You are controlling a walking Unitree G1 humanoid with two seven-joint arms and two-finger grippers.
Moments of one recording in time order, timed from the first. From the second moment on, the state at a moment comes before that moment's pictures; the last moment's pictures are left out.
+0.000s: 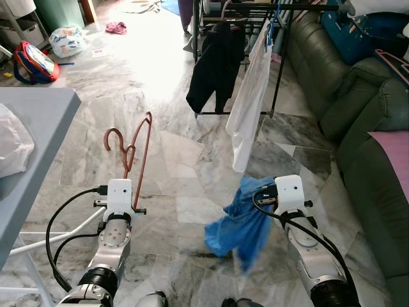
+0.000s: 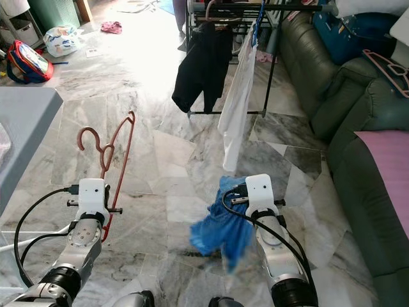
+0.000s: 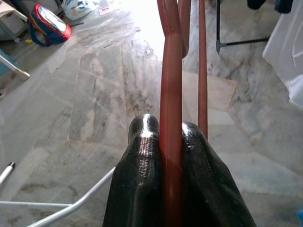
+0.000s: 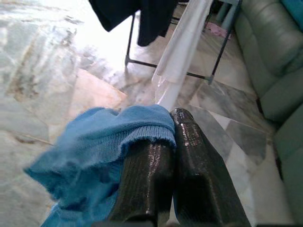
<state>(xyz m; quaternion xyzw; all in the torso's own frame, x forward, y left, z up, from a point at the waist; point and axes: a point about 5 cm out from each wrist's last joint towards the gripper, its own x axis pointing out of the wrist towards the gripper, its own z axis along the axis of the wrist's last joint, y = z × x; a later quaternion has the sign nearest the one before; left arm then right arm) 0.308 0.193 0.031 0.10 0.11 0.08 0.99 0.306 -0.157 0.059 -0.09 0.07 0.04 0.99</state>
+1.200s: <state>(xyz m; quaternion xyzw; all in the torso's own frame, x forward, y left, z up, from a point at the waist) 0.295 0.183 0.011 0.10 0.15 0.05 0.98 0.291 -0.144 0.039 -0.07 0.08 0.05 0.99</state>
